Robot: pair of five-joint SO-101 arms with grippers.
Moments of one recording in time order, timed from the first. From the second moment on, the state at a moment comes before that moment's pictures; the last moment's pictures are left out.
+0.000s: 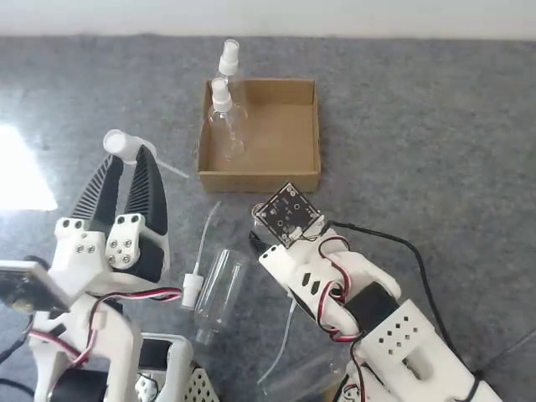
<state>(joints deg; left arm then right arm) -1.7 -91.3 49.3 53.1 17.9 -42.1 -60.8 65.8 39.6 8.3</state>
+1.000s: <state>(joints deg) 3.6 -91.3 49.3 39.6 24.9 -40.2 -60.8 66.5 39.6 8.3</state>
